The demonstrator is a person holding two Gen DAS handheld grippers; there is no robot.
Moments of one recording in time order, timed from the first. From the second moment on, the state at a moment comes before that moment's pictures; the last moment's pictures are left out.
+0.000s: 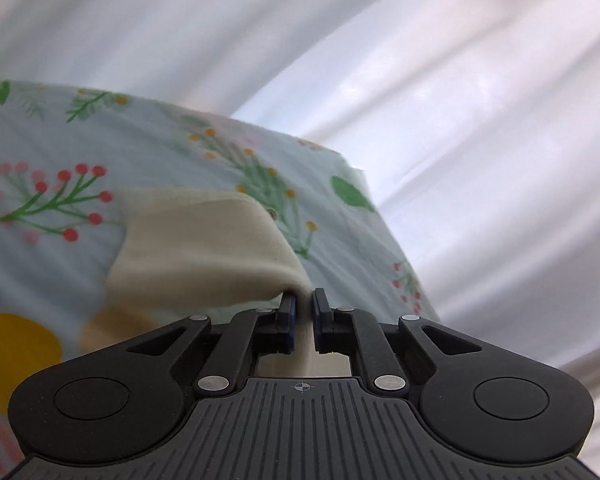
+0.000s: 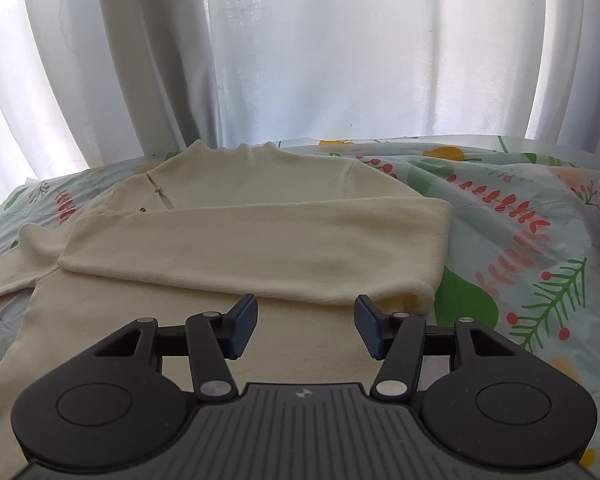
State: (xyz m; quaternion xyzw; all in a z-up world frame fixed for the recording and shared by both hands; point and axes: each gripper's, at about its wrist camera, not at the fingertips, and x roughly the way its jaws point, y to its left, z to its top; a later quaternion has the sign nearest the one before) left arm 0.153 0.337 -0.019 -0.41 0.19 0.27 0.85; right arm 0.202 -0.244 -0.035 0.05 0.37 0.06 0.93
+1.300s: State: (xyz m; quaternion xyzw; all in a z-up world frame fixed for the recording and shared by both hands) left arm 0.236 0.121 -0.057 -0.23 0.42 -0.02 0.88; right arm 0.357 -0.195 -0.079 0.25 0.46 0.17 0.83
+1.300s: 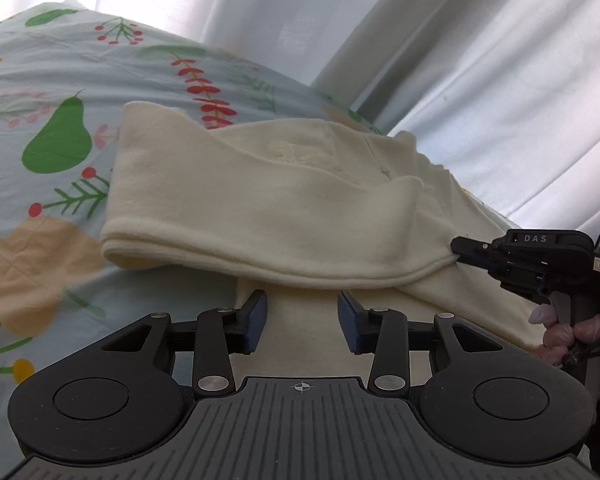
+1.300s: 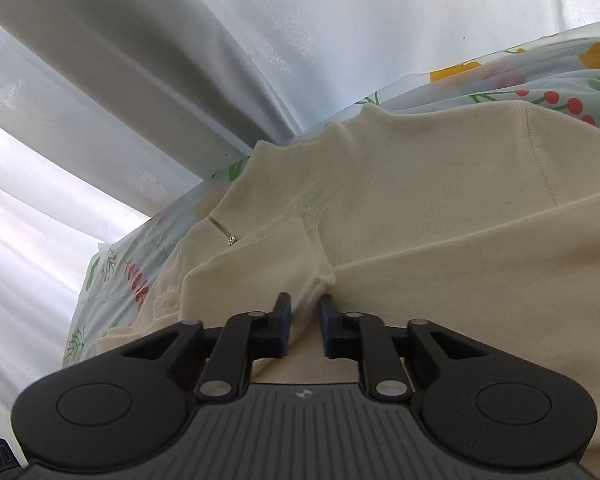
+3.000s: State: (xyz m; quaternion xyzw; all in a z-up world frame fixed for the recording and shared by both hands) left arm 0.267 0.113 -0.052 -0.21 0.43 -0.01 0.88; right arm 0.261 -0.316 -0.048 0.11 0.38 -0.02 0.92
